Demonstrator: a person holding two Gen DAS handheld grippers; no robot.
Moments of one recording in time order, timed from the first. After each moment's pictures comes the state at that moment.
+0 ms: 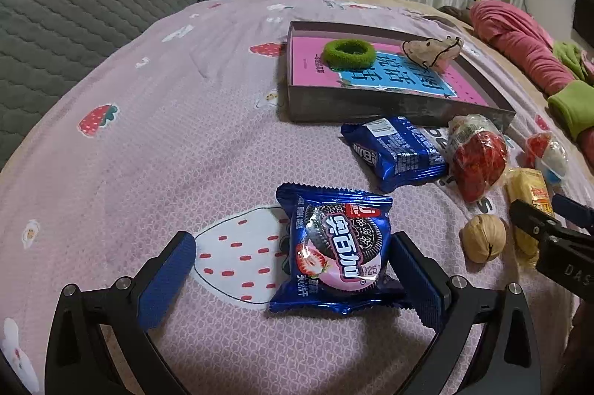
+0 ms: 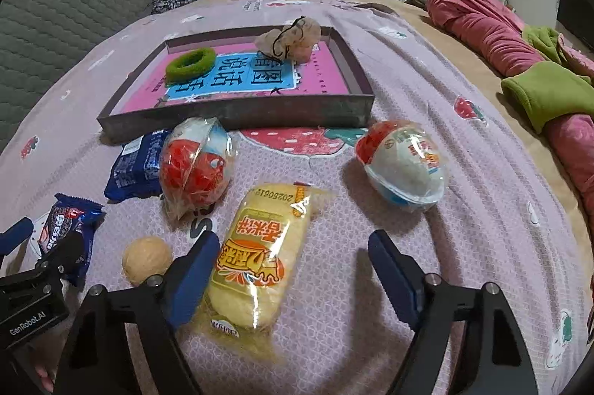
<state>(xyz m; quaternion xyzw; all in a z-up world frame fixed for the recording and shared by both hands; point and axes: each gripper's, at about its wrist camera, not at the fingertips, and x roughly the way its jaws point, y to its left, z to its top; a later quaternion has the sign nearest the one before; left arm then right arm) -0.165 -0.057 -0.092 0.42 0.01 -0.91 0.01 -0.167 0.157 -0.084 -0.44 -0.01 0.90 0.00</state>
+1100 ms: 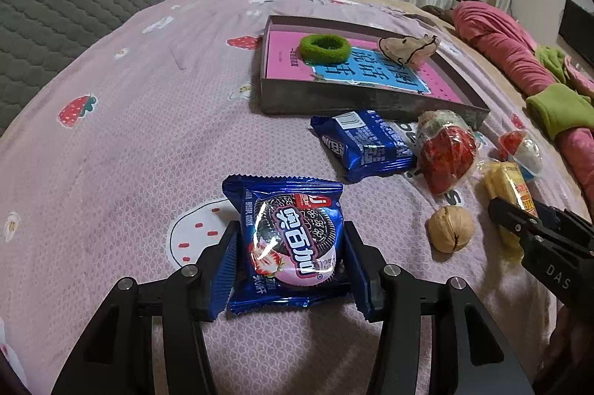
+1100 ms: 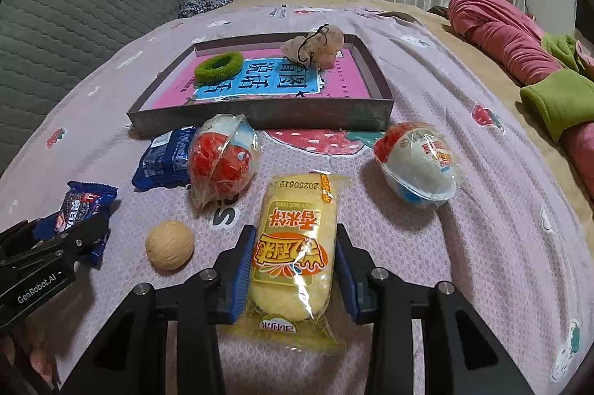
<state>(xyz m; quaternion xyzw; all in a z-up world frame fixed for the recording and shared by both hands) -0.156 -0.050 -0.088 0.43 0.03 -0.90 -0.03 -0.149 0.158 -0.078 -0.42 -0.01 0.90 -0.05</state>
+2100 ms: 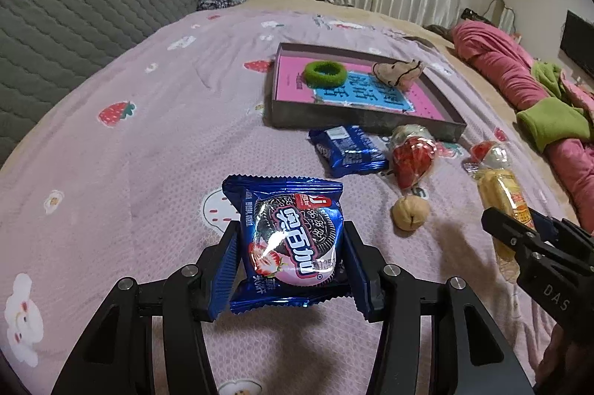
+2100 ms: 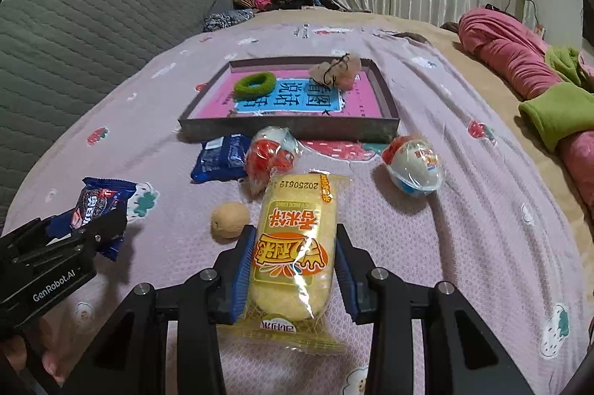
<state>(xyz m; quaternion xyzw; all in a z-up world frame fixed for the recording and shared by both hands) -0.097 -0.050 -0.046 0.40 0.04 -0.92 -0.01 -0.097 0.147 -0.038 -0.39 -0.01 0.91 -0.09</state>
